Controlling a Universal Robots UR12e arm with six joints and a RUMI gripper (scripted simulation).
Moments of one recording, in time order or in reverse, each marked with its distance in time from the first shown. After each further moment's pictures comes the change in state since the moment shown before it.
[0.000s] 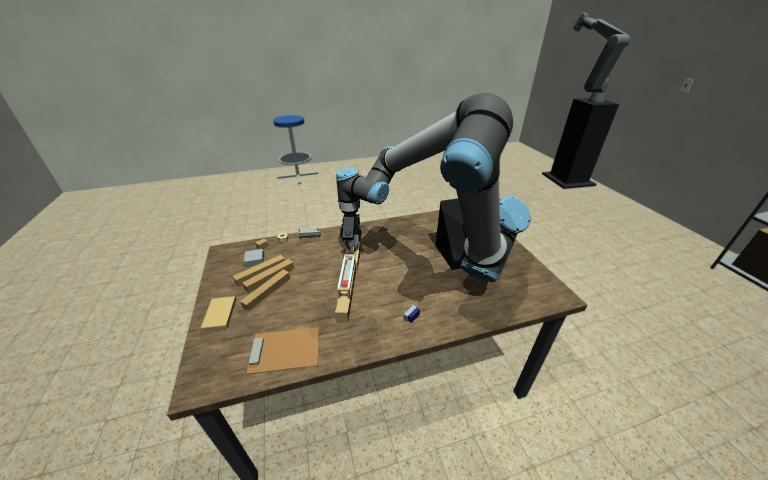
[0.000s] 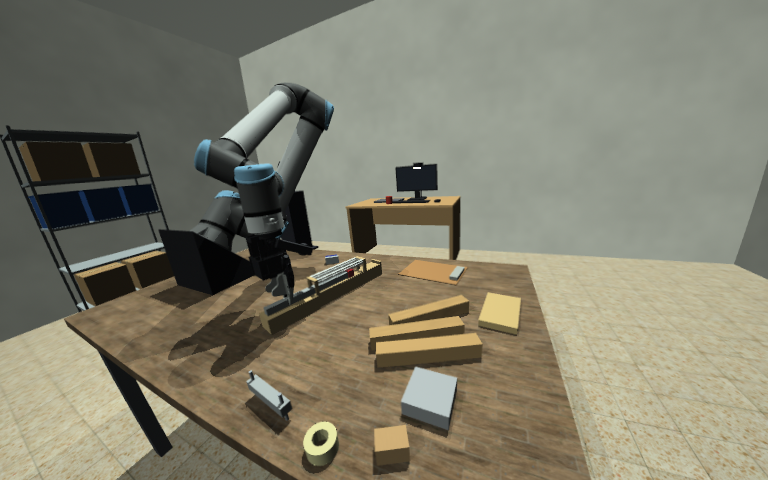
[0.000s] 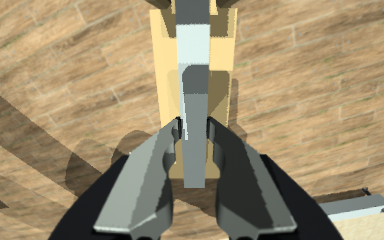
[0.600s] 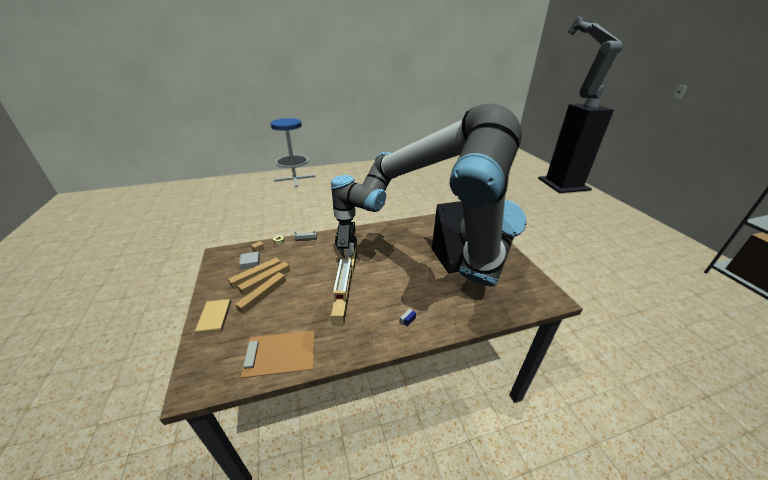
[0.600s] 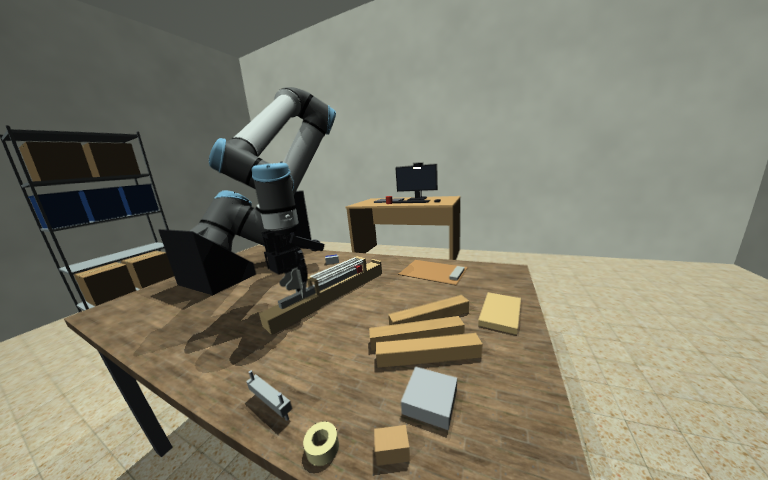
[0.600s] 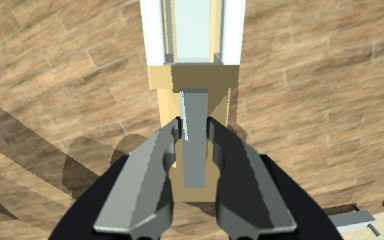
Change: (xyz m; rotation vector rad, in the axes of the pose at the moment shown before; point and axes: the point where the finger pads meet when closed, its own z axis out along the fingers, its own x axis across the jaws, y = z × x) arm 0.000 -0.041 0.000 0.000 0.000 0.000
